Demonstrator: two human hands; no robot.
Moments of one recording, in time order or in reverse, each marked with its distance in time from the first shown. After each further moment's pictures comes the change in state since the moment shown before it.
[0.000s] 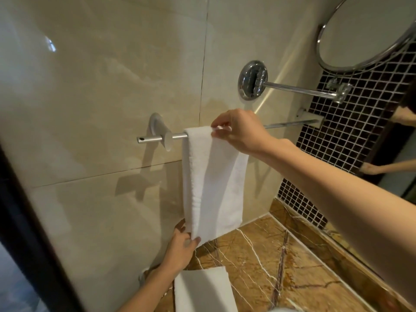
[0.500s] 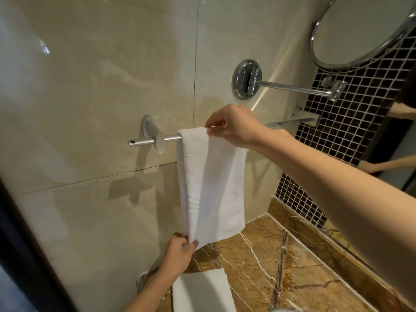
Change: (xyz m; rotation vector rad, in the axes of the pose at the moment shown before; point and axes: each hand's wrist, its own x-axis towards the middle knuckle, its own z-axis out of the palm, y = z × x) left_hand -0.002 0.000 0.005 -0.059 0.049 -0.057; right_hand 0.008 0.002 -0.010 -0.035 -0.092 0.001
